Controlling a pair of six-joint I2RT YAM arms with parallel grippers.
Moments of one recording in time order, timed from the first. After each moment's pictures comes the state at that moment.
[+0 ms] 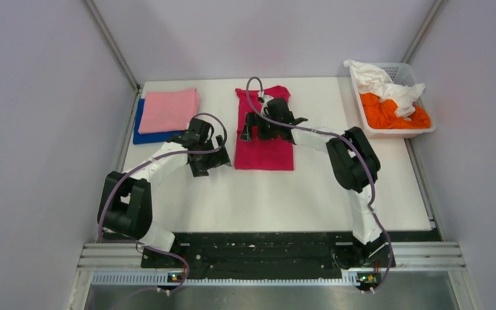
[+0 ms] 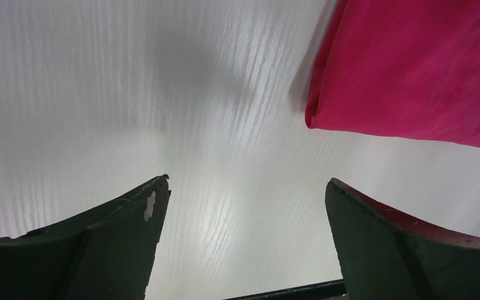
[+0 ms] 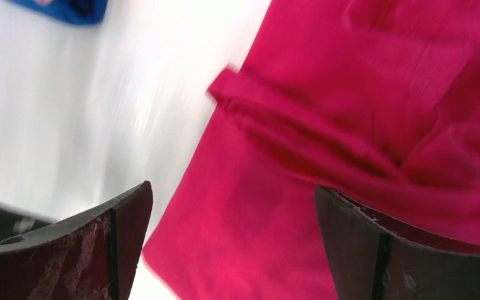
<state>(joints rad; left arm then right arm) -0.33 1.53 1.01 -0.58 0.09 -0.66 0.57 2.08 1.44 -0.01 -0.32 0.42</state>
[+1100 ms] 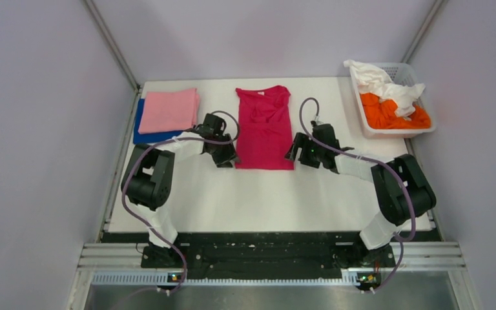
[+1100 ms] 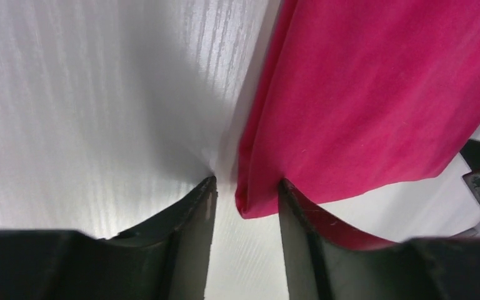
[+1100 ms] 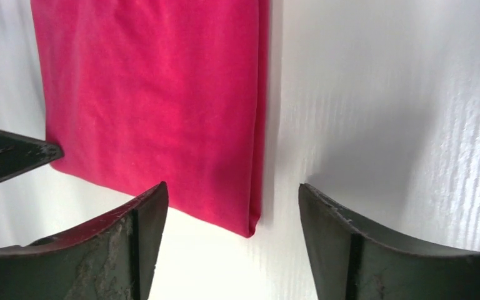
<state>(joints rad) -0.35 1.81 1.11 -0.39 0.24 -0.72 0.38 1.63 0.80 0.06 -0.17 0.61</state>
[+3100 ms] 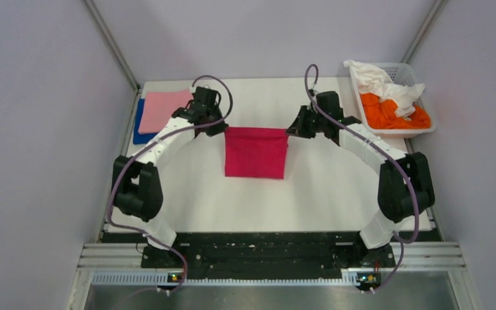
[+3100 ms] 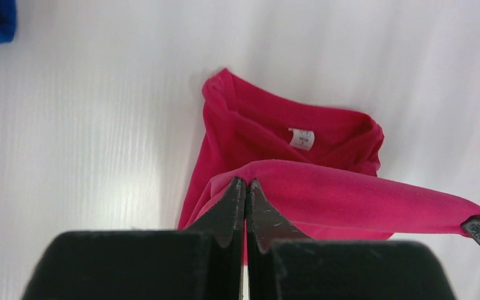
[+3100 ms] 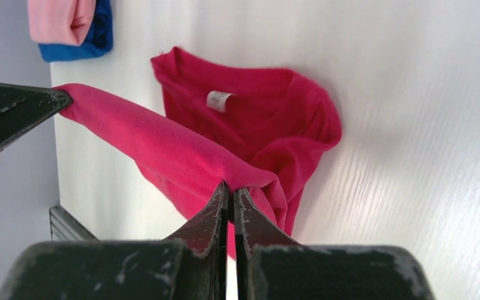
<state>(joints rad) -0.34 1.66 1.36 -0.52 -0.04 -0.68 0.34 1.62 1.18 -0.23 -0.36 0.56</state>
